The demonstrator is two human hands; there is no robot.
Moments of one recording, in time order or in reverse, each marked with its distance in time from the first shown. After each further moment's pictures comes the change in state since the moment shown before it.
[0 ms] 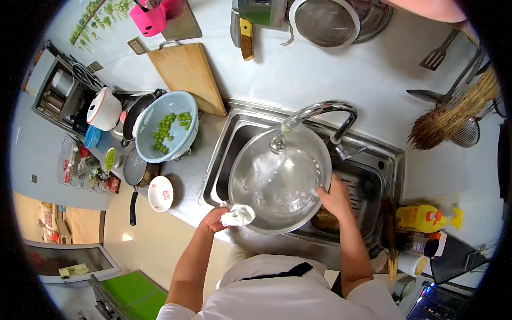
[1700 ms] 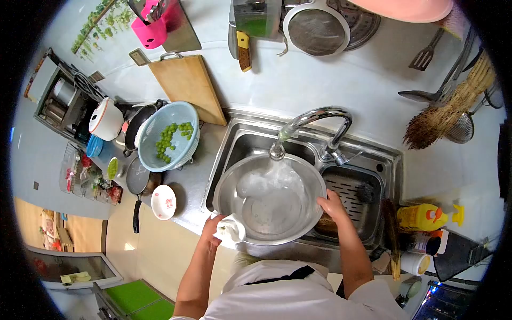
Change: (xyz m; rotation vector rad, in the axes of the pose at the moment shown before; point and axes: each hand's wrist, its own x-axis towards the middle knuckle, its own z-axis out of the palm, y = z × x) left_hand -0.045 -0.001 0.048 0.030 0.426 0.339; right_hand 0.012 0.079 0.045 0.486 -0.229 0.236
